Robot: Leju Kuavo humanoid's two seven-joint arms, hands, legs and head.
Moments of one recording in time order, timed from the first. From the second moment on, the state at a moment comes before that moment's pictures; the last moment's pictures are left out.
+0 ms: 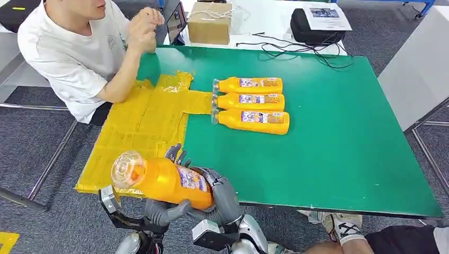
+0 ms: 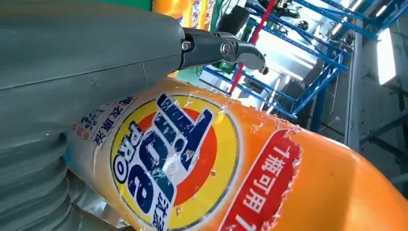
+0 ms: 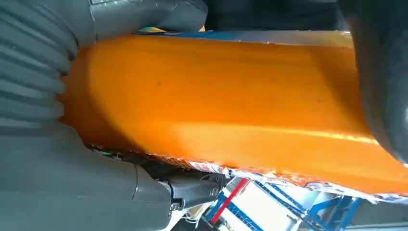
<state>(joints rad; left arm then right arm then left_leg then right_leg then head) 0.10 -0.23 -0.32 -1.35 0.42 -0.45 -0.51 -0.13 0.20 0.71 -1.06 0.57 -0.37 -0.69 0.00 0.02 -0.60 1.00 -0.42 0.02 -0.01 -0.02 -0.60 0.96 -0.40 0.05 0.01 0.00</state>
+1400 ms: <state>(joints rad) 0.04 -0.24 -0.33 -1.34 0.11 -0.10 -0.46 -0.08 0.20 0.64 -1.02 0.69 -0.58 -0.64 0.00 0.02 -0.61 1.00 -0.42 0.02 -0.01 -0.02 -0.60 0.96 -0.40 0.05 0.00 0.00</state>
